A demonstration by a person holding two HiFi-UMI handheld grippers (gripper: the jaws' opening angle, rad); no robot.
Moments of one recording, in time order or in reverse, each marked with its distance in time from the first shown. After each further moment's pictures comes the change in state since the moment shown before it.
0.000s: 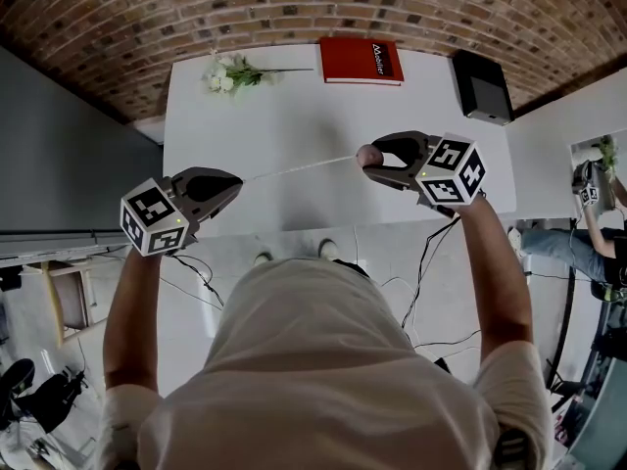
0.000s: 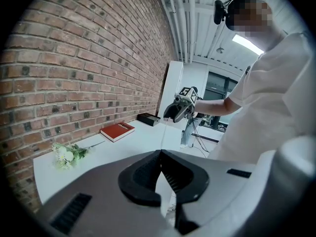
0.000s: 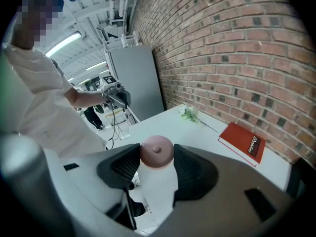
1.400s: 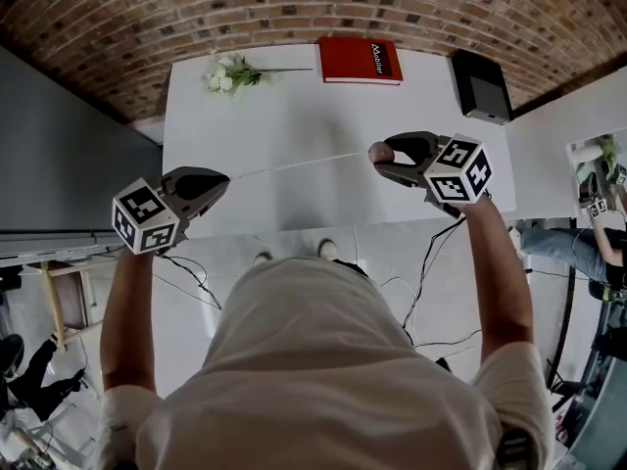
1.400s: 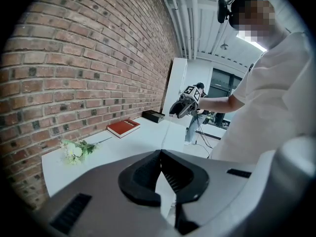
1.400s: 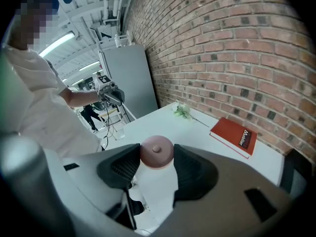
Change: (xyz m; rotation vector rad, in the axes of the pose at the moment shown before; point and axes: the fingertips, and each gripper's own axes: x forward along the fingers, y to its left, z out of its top) left arm -0.015 0.015 -0.012 -0.011 0.036 0.049; right arm -0.015 -0.018 -0.018 0.046 0.007 -0.061
